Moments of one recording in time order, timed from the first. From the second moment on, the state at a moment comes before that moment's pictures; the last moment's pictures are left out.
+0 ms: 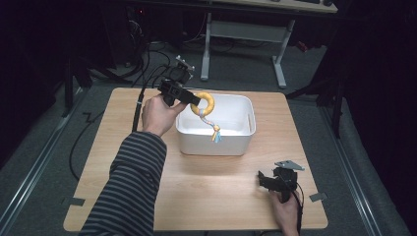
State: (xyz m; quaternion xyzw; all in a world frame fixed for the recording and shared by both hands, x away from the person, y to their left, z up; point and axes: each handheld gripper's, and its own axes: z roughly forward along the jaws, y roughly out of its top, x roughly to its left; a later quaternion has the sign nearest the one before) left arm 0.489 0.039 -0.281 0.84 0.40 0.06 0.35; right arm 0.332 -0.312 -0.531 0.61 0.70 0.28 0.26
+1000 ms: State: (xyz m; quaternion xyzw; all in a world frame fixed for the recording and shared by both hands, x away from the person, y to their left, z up) left arm 0.517 0.031 -0.302 0.82 0.45 0.08 0.35; right arm 0.332 -0.312 -0.531 0.61 0.70 0.28 0.26
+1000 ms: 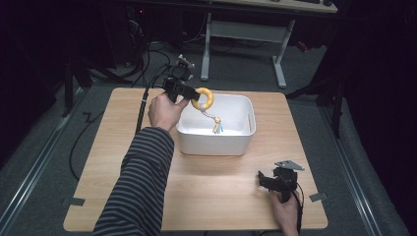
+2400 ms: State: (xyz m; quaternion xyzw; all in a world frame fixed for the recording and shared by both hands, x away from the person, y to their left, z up) left arm 0.514 -0.009 -0.357 0.87 0.42 0.06 0.27; right arm 0.332 -0.313 -0.532 0.60 0.70 0.28 0.26
